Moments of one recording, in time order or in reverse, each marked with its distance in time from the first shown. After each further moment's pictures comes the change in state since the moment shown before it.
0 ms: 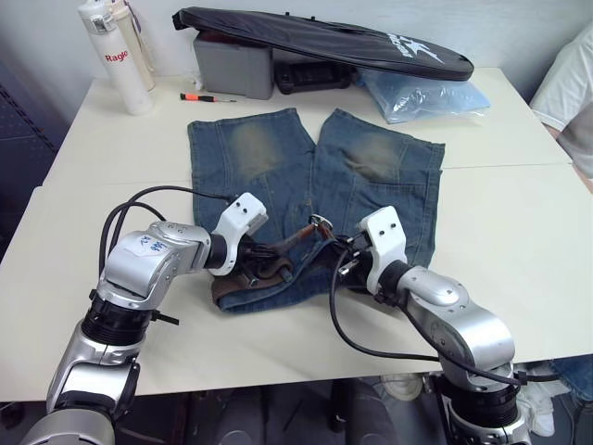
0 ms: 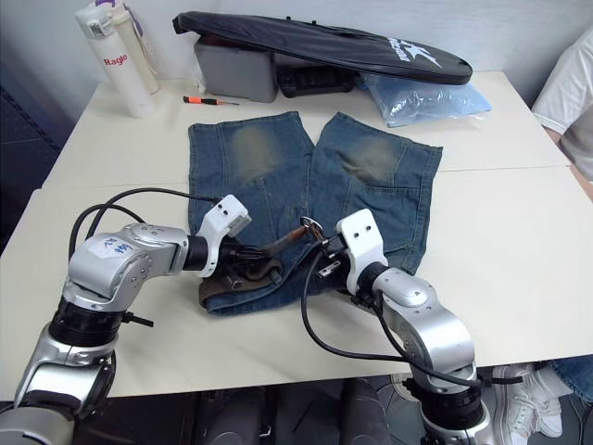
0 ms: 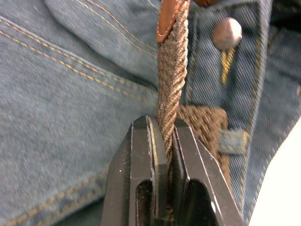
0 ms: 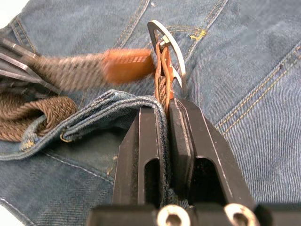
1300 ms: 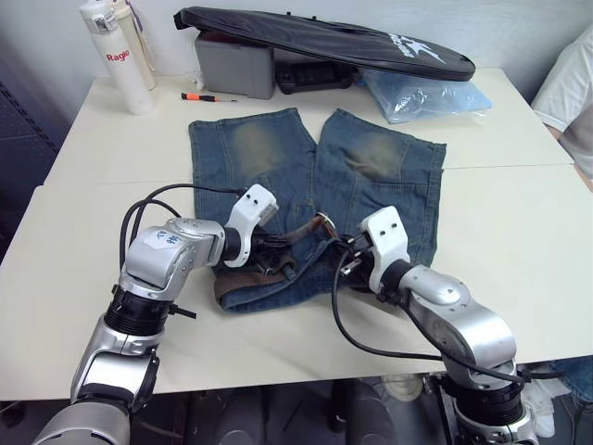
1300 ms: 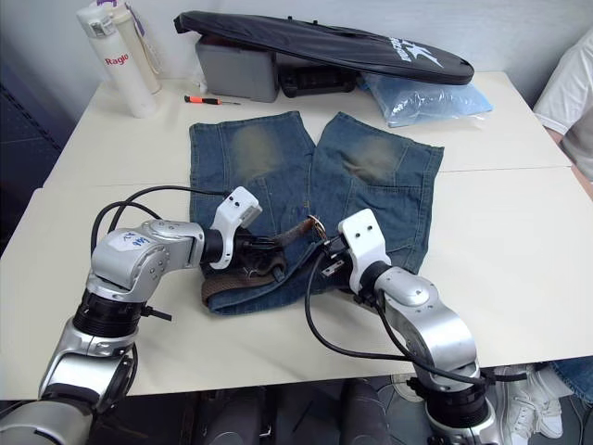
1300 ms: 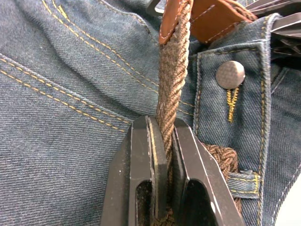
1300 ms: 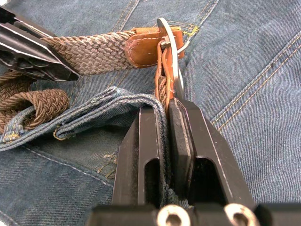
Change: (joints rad) left arm -0.039 -0.071 -0.006 0.073 0.008 -0.052 0.038; right arm -0.021 -0.041 0.008 0.022 0.004 -0.012 -0.008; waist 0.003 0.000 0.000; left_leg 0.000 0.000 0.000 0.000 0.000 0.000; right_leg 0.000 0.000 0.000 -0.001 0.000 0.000
